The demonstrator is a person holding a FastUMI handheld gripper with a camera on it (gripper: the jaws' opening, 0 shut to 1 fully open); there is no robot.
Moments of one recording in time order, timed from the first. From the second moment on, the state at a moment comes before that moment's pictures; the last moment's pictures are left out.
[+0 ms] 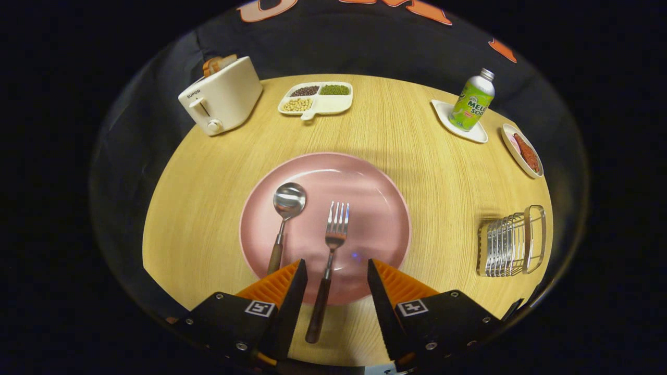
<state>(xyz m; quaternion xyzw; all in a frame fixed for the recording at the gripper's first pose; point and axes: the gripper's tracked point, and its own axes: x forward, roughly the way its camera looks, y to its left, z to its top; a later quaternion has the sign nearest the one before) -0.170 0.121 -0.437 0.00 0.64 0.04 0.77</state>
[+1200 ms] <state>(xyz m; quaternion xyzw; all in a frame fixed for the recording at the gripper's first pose) -0.152 0.104 -0.416 0.05 0.61 0.03 0.79</state>
